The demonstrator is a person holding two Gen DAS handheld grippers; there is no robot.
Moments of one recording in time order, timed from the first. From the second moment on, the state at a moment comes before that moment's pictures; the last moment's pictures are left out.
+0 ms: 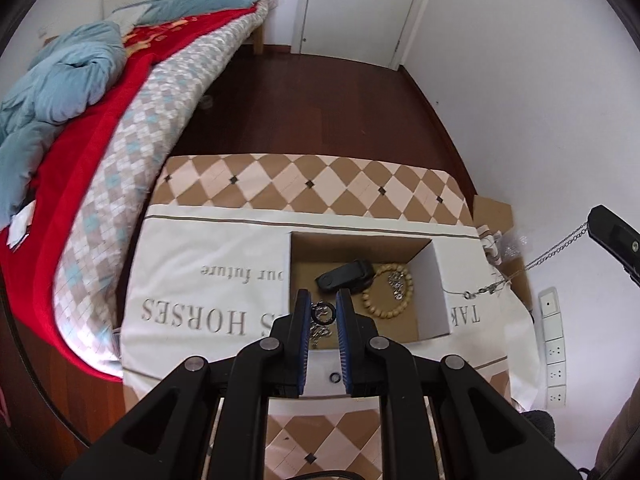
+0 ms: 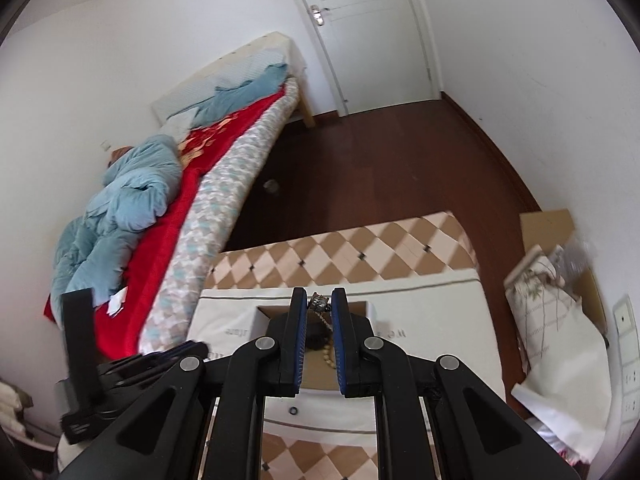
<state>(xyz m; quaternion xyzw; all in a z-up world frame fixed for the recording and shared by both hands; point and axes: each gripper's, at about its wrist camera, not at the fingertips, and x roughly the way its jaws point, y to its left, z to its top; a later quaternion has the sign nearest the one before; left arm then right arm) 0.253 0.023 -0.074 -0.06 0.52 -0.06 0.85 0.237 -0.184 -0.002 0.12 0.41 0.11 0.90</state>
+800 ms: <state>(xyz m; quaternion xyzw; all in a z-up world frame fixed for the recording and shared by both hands) 0.359 0.027 -0.123 -0.06 0.60 -0.04 0.80 0.304 -0.151 -0.126 0.11 0.59 0.12 0.79</state>
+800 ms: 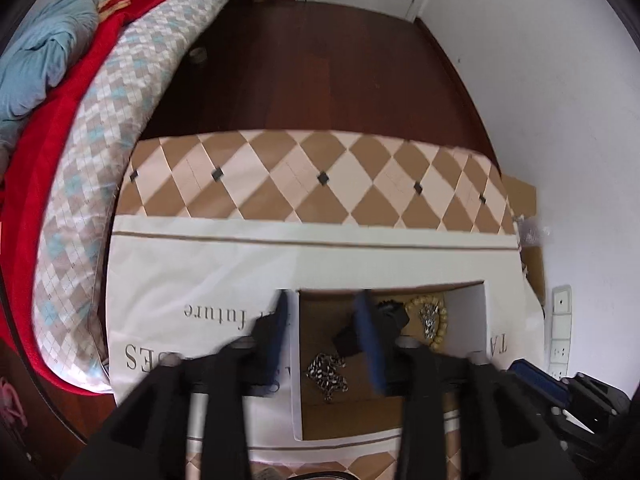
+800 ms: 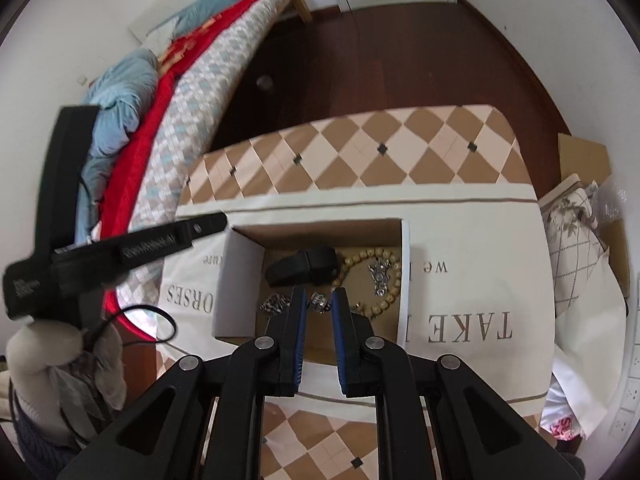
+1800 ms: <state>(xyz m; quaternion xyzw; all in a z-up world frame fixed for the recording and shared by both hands) 0.241 0.044 -0.094 0.01 0.50 0.05 0.86 0.246 -0.151 -0.125 -0.01 0.56 0.00 0.83</state>
